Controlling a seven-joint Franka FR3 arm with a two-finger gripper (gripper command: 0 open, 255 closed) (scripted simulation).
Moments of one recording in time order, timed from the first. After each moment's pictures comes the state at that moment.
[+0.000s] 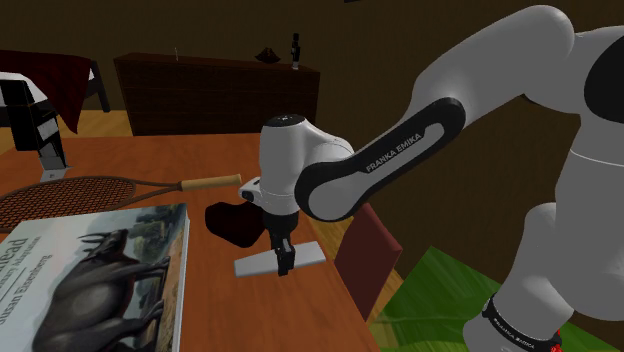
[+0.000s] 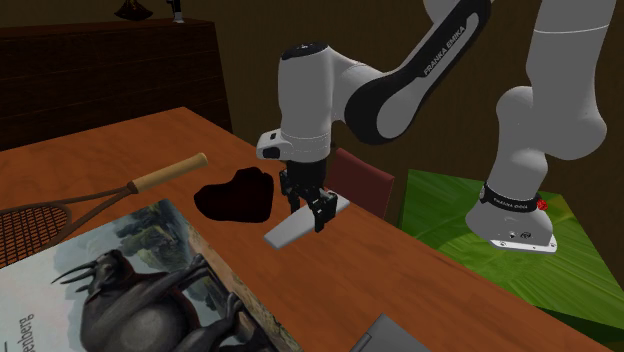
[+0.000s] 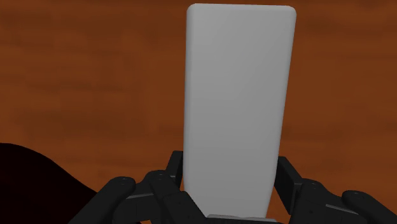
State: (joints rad) arm 0.34 0.18 0.29 -2.13 -0.08 2.30 -0.44
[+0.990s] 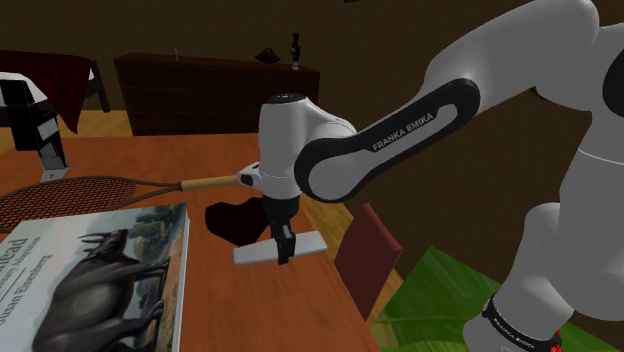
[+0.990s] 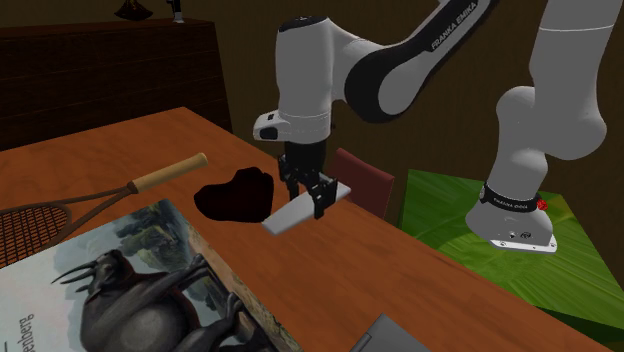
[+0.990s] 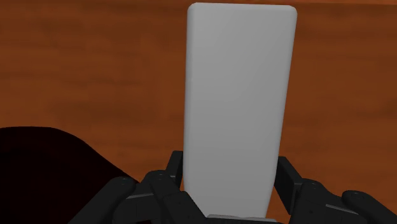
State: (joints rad) arm 0.33 0.13 0.29 -2.09 -0.06 2.21 -0.46
